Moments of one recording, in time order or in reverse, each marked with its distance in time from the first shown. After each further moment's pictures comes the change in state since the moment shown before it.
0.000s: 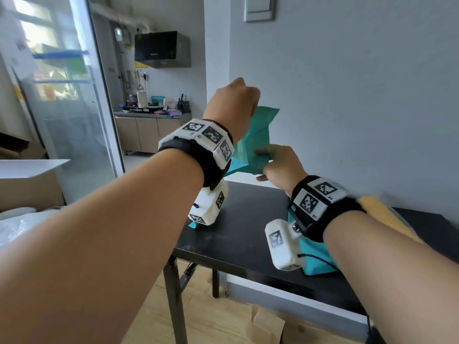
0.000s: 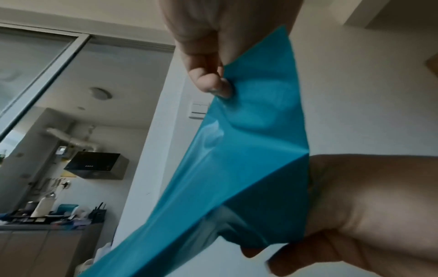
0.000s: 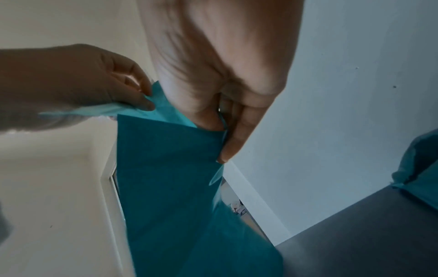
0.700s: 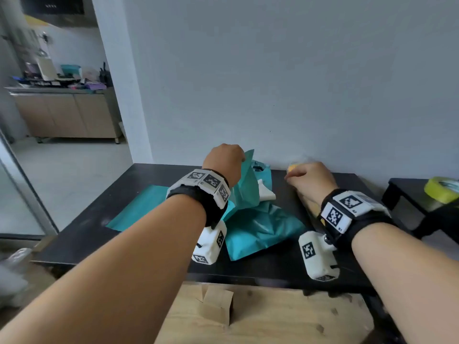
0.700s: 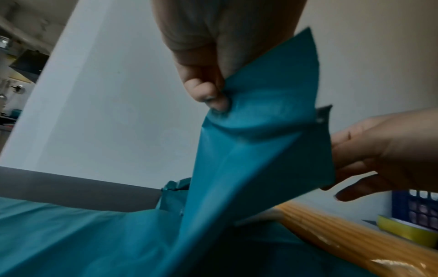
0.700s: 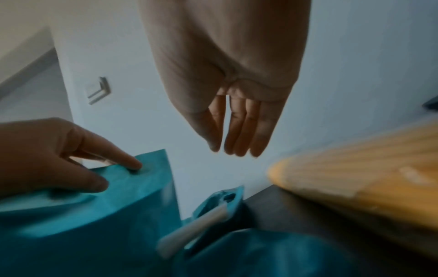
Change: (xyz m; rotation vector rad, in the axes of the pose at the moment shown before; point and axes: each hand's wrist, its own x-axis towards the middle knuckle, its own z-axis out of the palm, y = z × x) left_hand -0.021 0.119 0.188 -0.225 -0.518 -0.052; right_hand -0.034 0.165 -0.170 -0.444 0.236 0.363
